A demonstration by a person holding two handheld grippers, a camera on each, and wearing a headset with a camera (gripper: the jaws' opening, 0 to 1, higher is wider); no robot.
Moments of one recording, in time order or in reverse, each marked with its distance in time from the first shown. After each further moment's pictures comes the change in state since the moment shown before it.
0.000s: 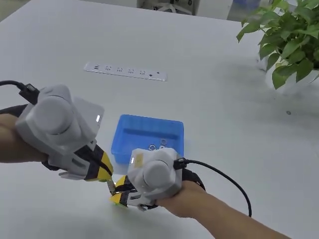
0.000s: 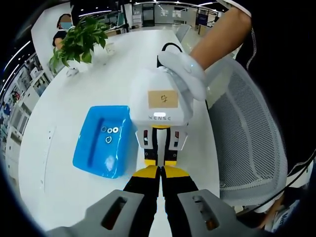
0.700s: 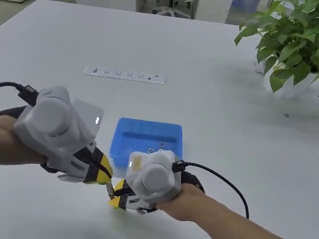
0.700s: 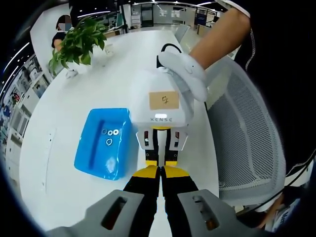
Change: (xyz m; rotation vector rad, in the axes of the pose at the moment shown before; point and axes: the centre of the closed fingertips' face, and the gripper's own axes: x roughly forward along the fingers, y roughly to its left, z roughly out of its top) left arm -0.005 0.000 0.006 0.013 -0.001 -0.001; right arm -0.006 0.002 0.004 -0.011 0.005 0.004
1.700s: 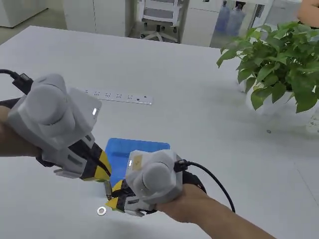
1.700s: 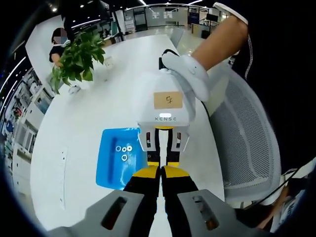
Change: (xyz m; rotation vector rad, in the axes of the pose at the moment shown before) left arm -0.030 0.022 0.043 0.096 -0.020 0.031; right arm -0.046 -0.026 0.025 -0.031 -0.015 -0.089
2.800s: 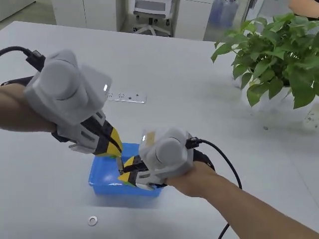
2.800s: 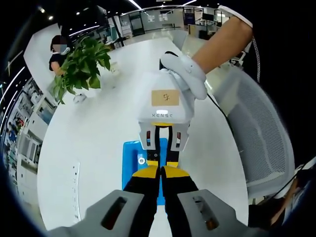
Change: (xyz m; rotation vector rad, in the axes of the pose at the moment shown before) left arm 0.017 0.069 0.016 0.061 -0.028 0.025; right arm -0.018 -0.076 -0.022 0.032 0.002 -0.087
